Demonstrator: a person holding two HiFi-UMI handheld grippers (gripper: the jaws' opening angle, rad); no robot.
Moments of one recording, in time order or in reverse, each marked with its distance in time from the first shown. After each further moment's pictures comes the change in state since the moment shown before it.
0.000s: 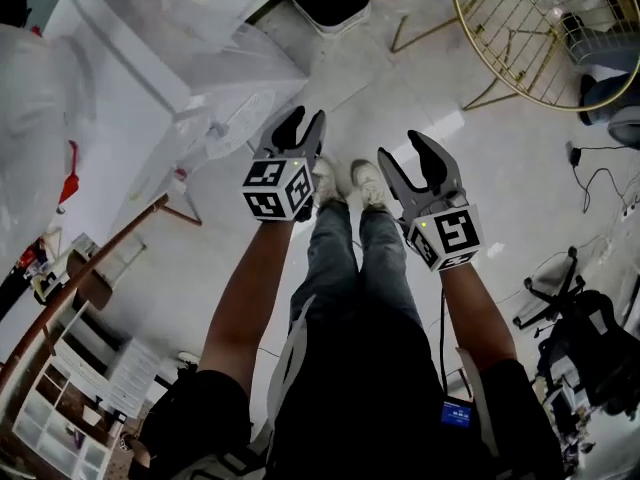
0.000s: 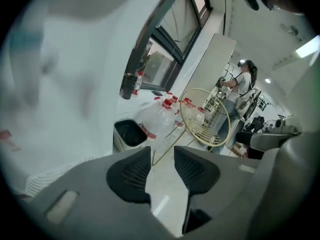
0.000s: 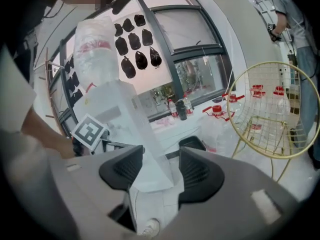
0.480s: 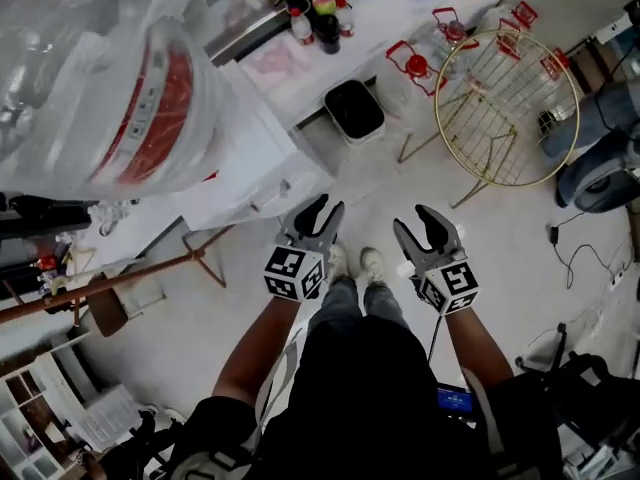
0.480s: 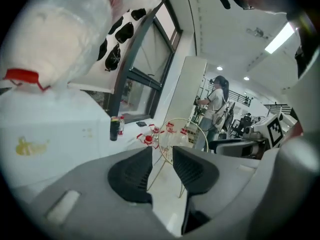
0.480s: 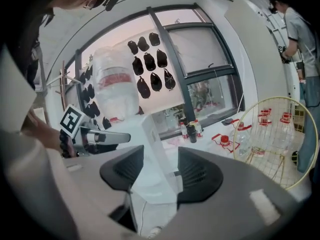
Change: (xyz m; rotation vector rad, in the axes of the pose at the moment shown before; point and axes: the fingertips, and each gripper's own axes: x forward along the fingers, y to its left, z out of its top) left arm -0.161 -0.119 0.141 0.184 -0.215 -0.083; right arm -0.094 0.046 0.131 -0.076 -0.115 0.092
